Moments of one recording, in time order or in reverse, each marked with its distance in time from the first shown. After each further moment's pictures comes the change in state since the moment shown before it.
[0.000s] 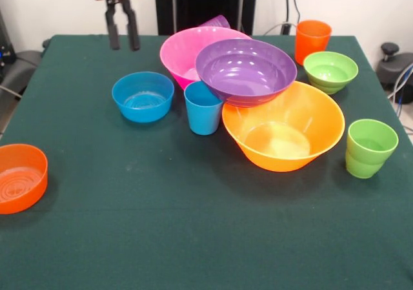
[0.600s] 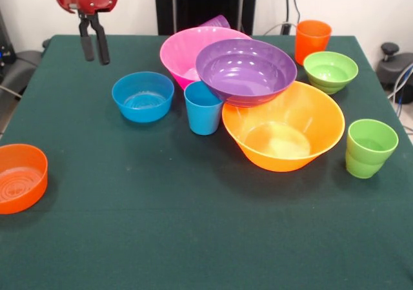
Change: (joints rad) arm -0.049 0.071 -0.018 -0.089 0.000 -0.077 0.000
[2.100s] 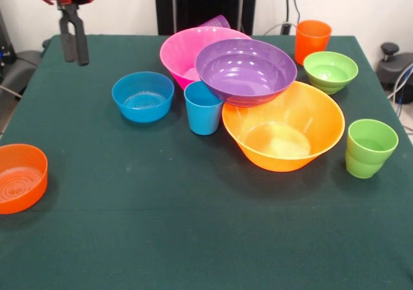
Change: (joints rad) arm 0.143 0.076 -0.143 -0.239 0.043 -0.065 0.122
